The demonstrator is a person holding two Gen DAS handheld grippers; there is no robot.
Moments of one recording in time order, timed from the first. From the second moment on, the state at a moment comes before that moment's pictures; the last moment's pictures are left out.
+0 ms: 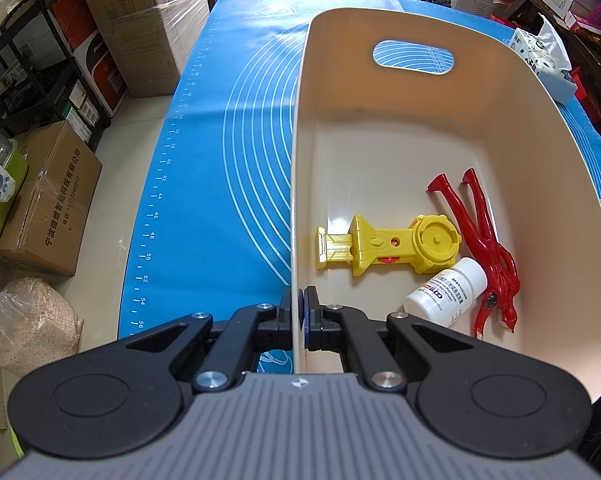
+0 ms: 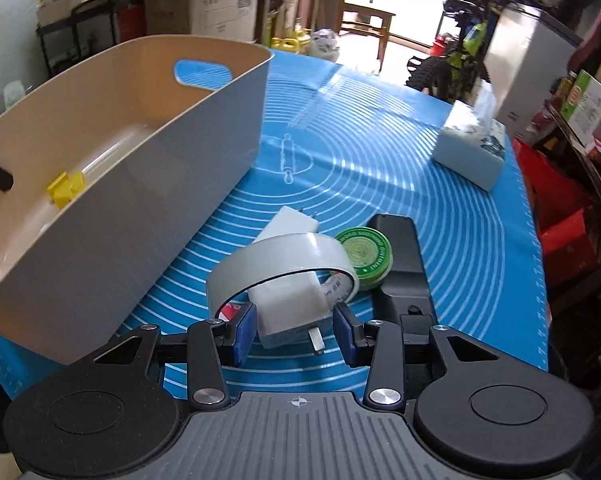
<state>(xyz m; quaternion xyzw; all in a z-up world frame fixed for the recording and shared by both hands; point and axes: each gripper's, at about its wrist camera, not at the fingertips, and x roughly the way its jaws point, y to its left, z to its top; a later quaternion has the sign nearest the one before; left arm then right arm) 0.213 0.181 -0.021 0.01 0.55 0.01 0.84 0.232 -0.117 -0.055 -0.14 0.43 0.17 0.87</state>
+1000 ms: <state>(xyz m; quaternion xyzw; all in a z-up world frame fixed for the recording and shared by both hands) 0.212 0.183 -0.021 0.01 0.55 0.01 0.84 0.239 -0.108 -0.054 -0.19 0.47 0.17 0.84</state>
